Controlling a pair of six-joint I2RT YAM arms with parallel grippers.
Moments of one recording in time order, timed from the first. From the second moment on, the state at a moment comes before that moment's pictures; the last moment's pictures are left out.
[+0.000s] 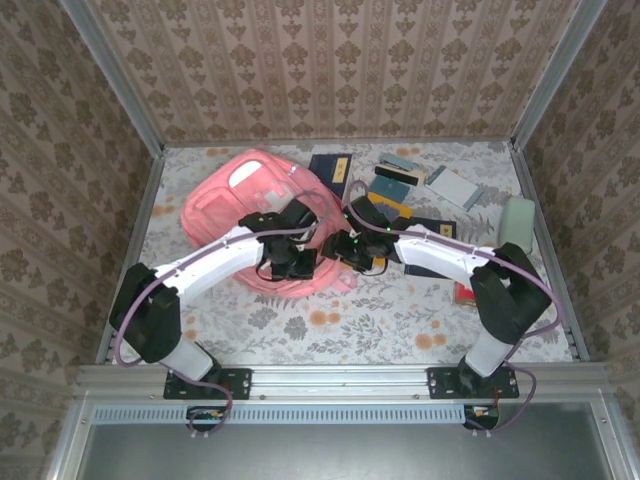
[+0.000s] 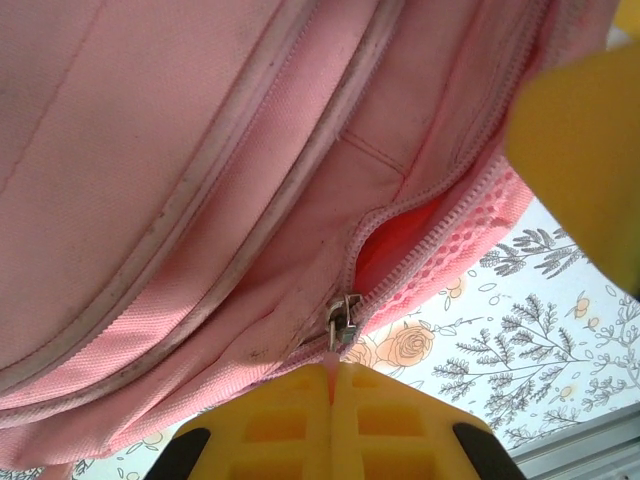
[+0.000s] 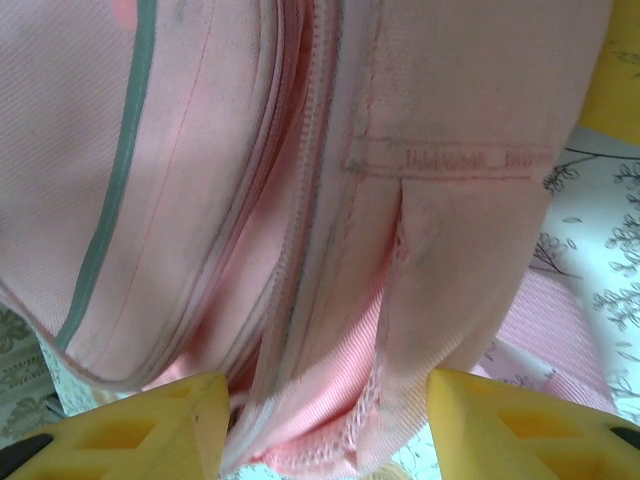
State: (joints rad) left arm -0.78 1.54 1.16 -0.90 0.18 -0.63; right arm 0.66 1.70 1.14 -0.43 -0.25 1.00
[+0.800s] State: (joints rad) left arm -0.95 1.62 1.23 -1.05 -0.15 -0.52; right arm 0.60 1.78 1.20 -0.43 -0.34 1.03
